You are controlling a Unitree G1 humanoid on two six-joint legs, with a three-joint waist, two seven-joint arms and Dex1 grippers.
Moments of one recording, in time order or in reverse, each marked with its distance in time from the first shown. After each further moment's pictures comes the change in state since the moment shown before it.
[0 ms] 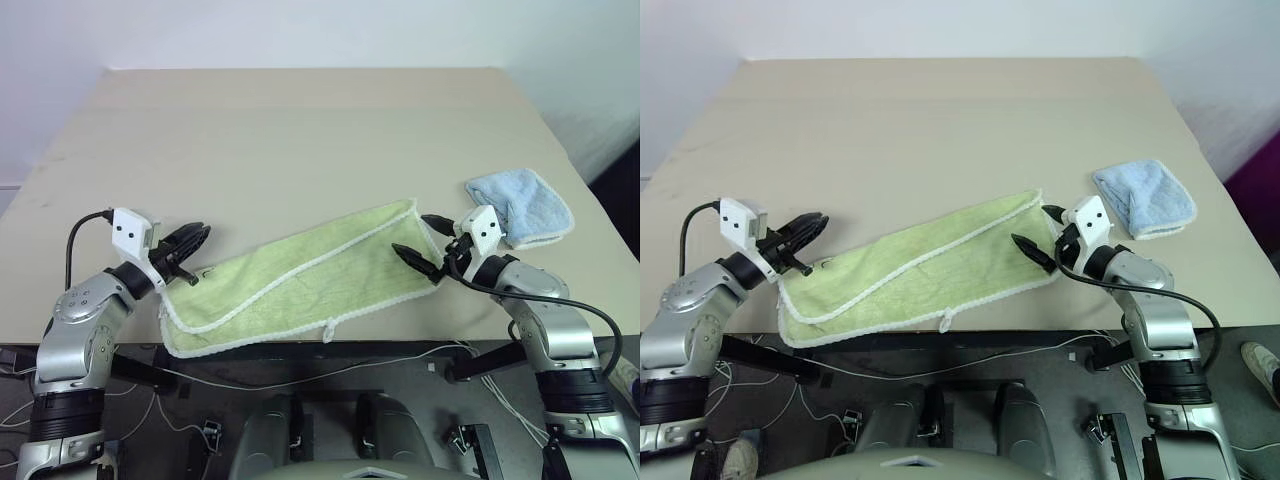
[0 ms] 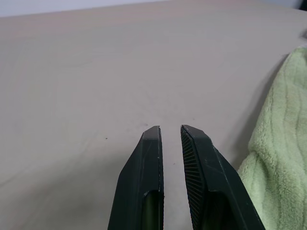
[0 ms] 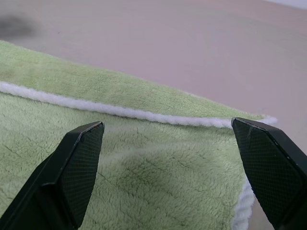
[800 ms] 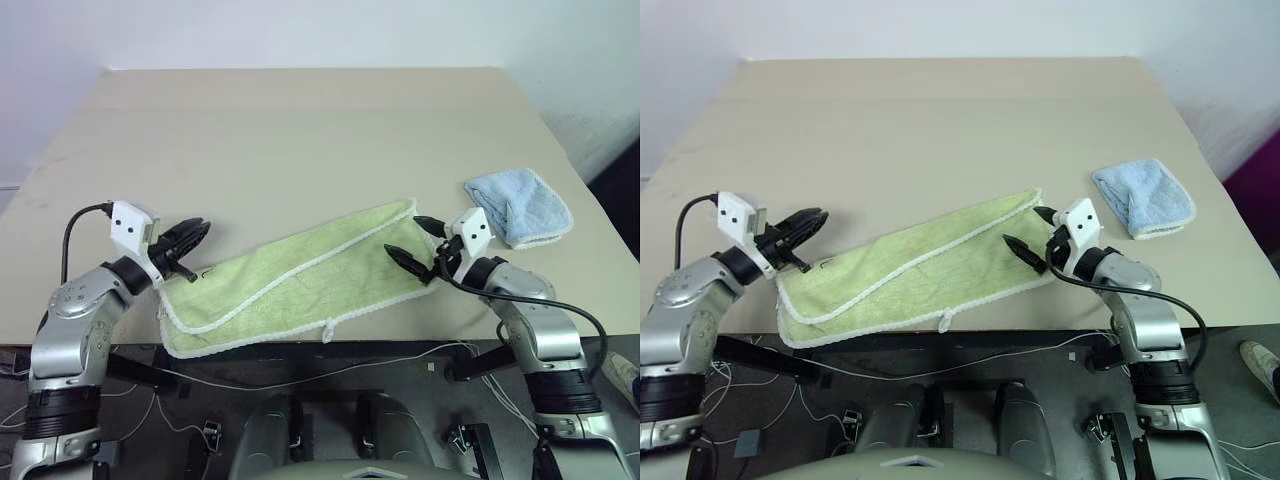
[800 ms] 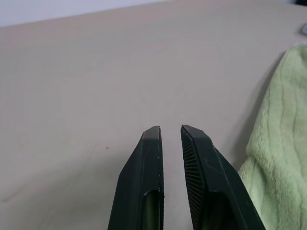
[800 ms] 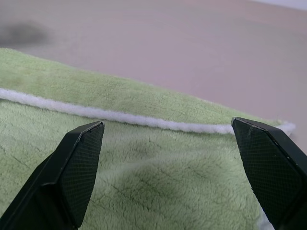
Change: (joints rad) left arm -0.017 0.040 -0.001 0.005 0.019 0.009 -0.028; right arm -0.003 0.044 0.025 0.002 -0.010 -0.025 -0.023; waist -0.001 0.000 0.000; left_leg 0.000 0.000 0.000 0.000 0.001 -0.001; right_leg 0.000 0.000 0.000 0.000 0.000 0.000
